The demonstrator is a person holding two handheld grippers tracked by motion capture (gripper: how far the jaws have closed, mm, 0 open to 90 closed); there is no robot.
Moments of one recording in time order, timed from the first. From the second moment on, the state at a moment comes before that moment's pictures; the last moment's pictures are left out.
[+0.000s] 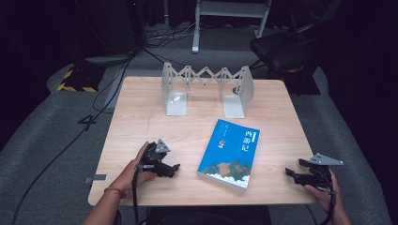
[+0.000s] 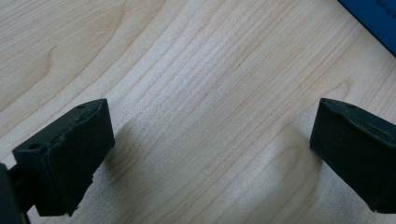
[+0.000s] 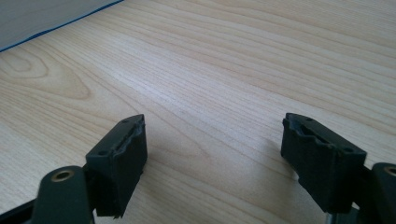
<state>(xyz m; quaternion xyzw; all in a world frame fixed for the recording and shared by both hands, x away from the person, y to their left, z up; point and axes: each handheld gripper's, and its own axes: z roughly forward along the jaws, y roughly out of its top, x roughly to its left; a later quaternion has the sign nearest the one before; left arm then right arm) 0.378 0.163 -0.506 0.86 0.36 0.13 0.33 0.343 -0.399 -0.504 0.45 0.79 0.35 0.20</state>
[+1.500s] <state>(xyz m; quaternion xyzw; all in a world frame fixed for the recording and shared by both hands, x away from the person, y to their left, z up) 0.371 0.171 -0.506 0.88 0.32 0.11 0.34 0.391 -0.271 -0.477 0.24 0.93 0.27 0.10</state>
